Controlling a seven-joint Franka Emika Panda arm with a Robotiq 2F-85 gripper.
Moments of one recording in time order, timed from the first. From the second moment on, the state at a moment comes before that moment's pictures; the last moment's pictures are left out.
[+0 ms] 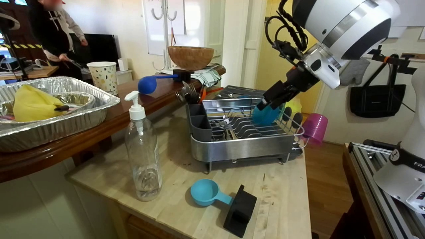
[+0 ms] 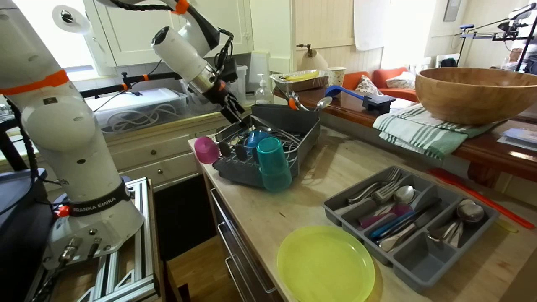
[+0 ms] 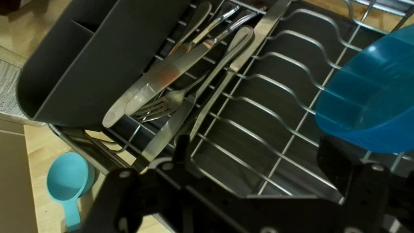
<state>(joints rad) 0.24 -0.21 0.23 -2.57 2.21 3.45 1.73</state>
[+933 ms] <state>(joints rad) 0.48 -0.14 -0.03 -2.58 2.37 3.51 1.12</state>
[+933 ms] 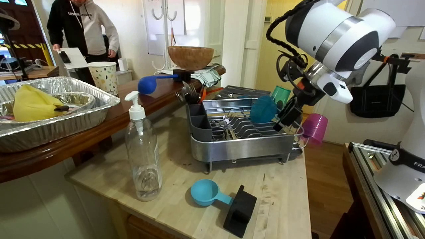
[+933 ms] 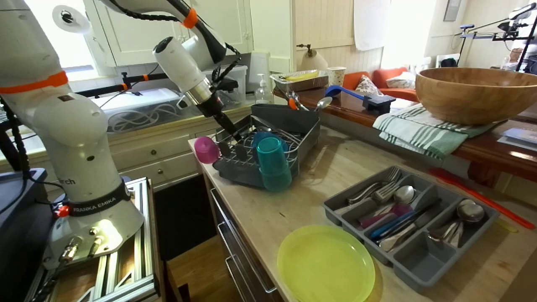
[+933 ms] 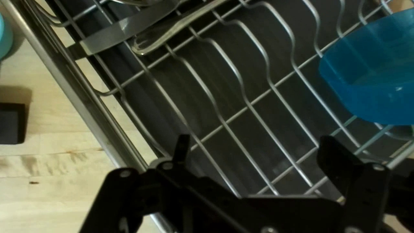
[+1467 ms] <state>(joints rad) 0.52 -0.25 -0.09 -2.46 2.42 3.79 0.72</state>
